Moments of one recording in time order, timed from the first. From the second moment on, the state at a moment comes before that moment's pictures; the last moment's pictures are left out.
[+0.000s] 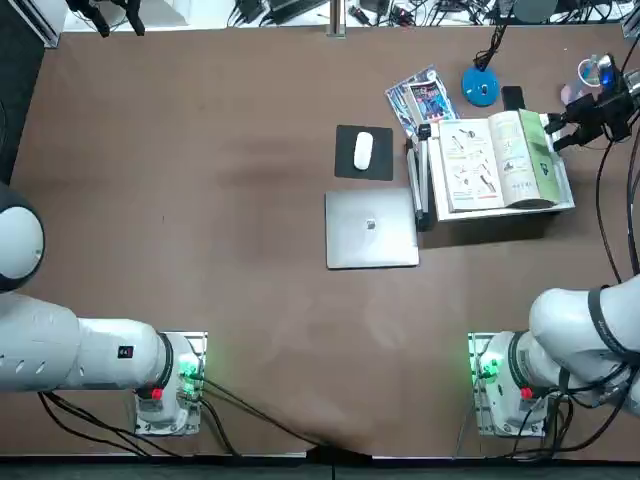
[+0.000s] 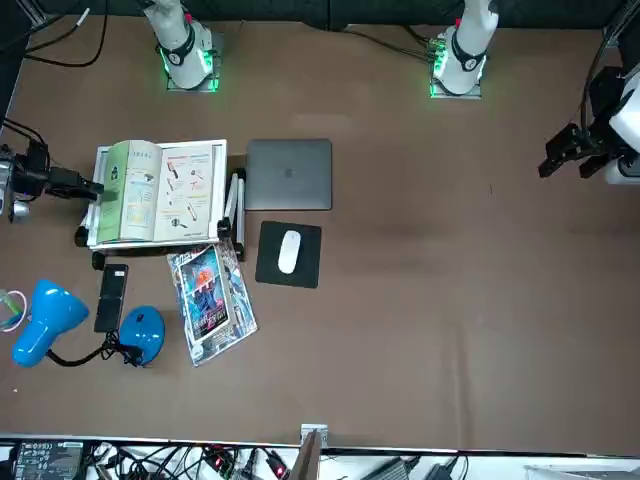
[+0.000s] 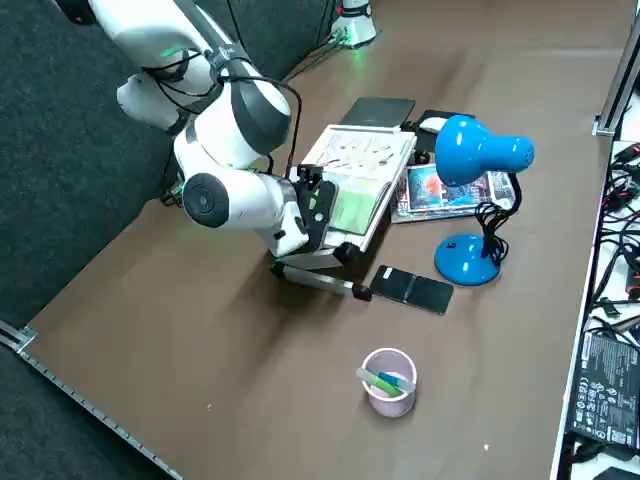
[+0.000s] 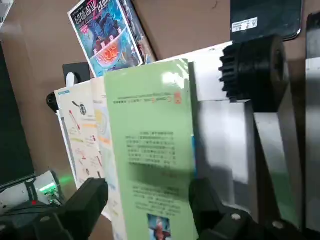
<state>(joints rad) -0.60 0.35 0.03 -1.91 0.57 1.68 -0.76</state>
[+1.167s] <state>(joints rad) -0.61 0.41 0.03 -1.92 0.62 1.70 -0.84</state>
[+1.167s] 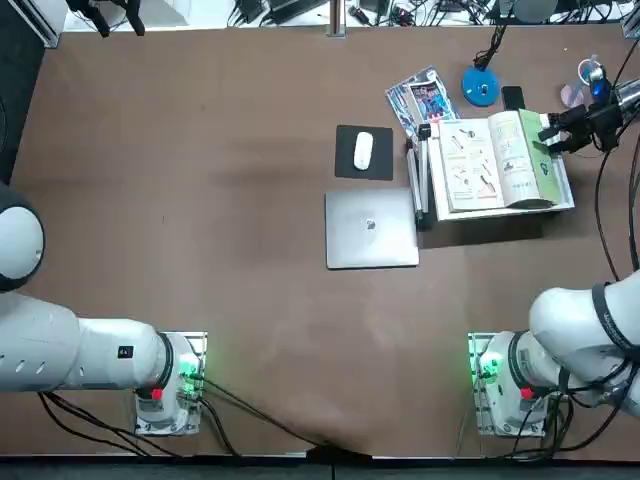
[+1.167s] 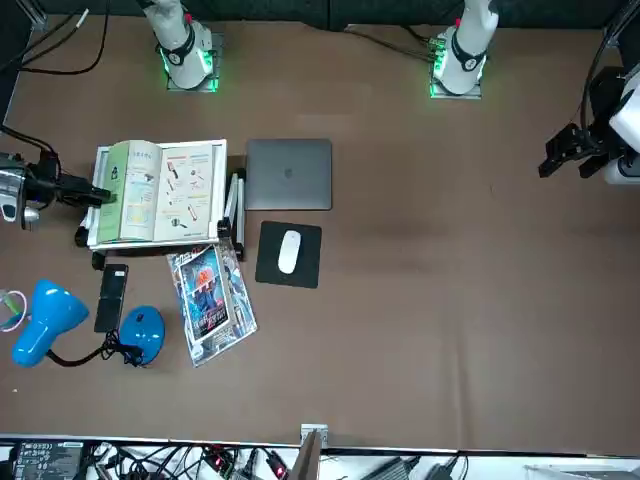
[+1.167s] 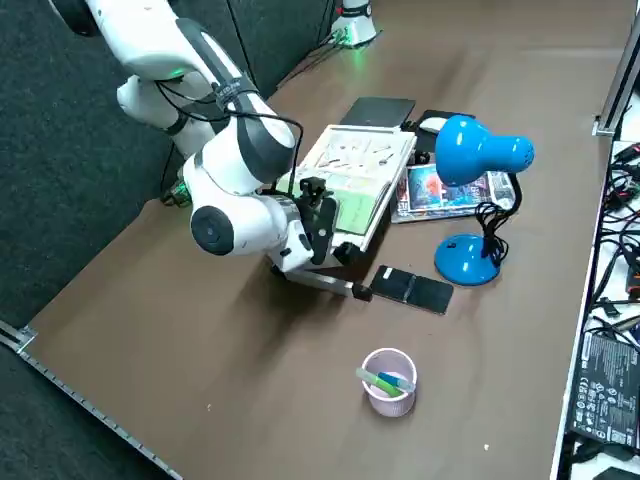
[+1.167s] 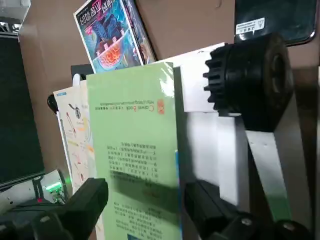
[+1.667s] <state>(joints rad) -0.61 0.42 0.03 -1.91 0.63 1.67 -0.85</state>
